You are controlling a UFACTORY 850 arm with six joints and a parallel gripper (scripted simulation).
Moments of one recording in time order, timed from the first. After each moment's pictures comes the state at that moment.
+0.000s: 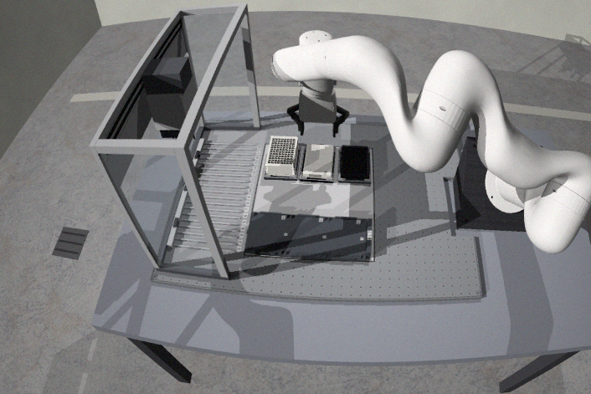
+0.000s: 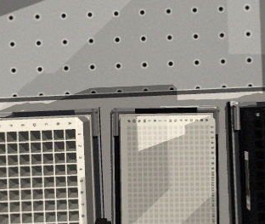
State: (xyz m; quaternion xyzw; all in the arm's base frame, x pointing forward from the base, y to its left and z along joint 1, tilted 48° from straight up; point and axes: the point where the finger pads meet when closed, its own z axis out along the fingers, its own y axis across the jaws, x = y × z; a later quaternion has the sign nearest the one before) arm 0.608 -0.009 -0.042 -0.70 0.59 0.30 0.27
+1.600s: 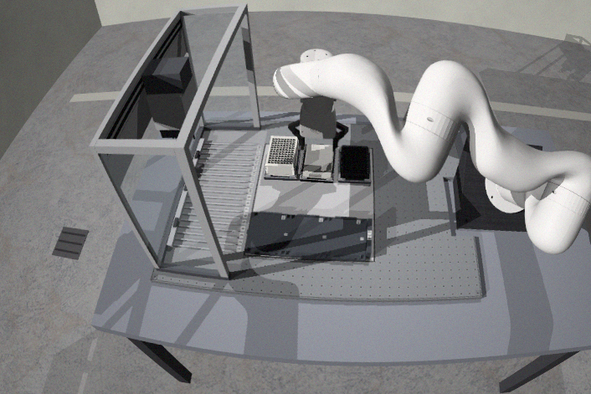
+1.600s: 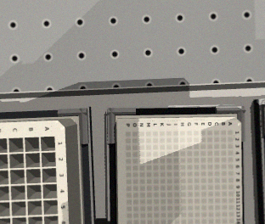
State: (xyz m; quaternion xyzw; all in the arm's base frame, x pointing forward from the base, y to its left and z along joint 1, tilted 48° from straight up) arm 0.602 0.033 -0.082 -0.70 0.59 0.30 0.27
